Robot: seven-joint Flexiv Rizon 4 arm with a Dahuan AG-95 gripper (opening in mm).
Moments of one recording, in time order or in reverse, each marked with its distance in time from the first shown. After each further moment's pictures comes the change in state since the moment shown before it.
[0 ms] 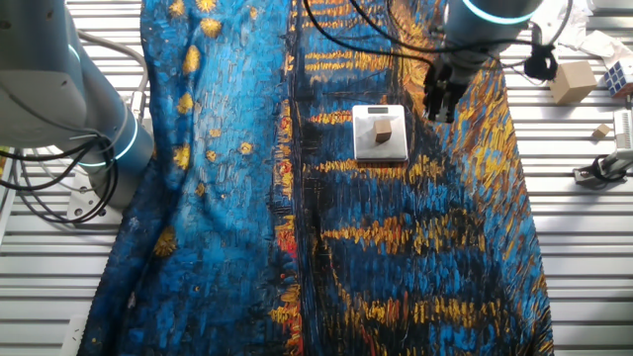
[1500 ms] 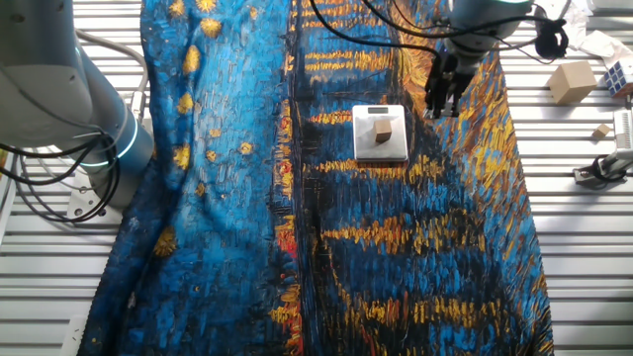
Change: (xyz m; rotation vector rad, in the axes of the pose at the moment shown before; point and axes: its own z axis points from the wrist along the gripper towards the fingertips) arm -0.002 0.001 0.001 0.113 0.011 -0.053
